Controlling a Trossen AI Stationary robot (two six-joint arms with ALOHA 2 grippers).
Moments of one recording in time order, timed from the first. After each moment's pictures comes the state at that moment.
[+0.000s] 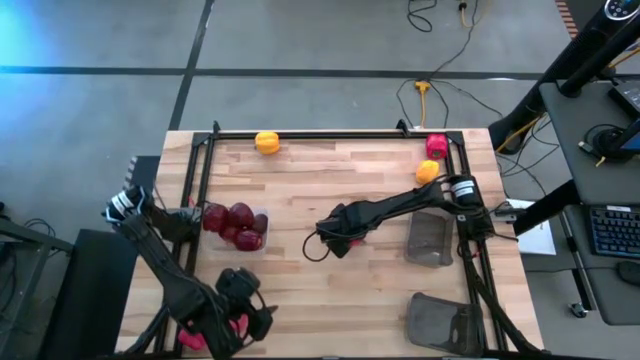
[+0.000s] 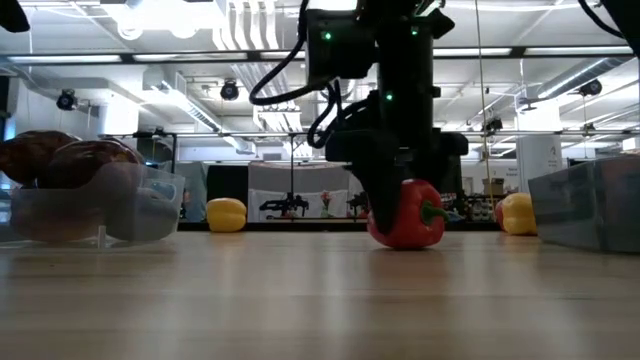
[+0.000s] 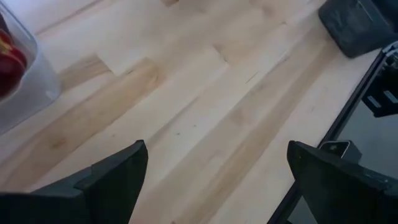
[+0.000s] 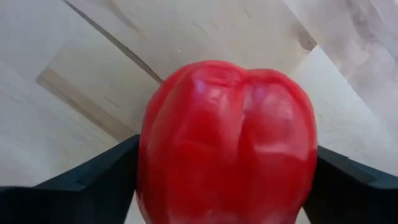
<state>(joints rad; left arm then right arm) -0.90 1.68 1.40 -1.02 -0.62 -1.71 0.10 2.08 1.54 -1.04 0.18 0.92</state>
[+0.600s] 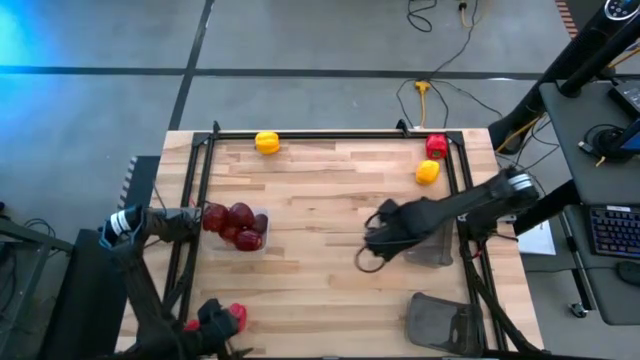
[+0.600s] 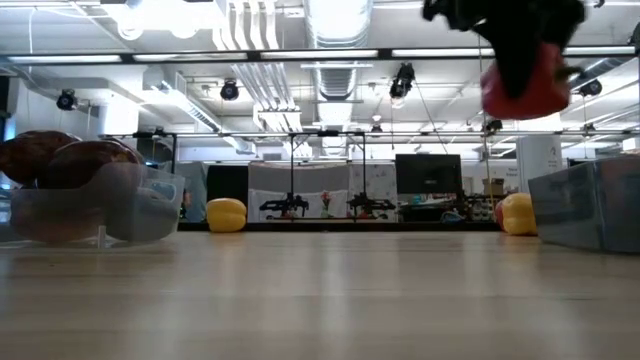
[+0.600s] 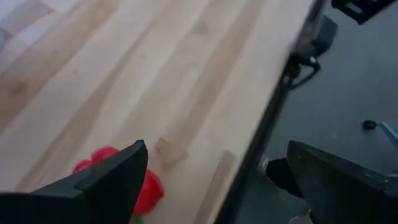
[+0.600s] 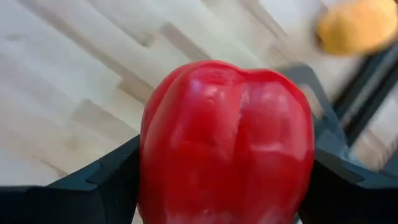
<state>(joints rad) -1.15 1.82 1.47 -1.01 -0.61 -1.68 0.29 1.67 1.51 -1.57 0.23 1.20</state>
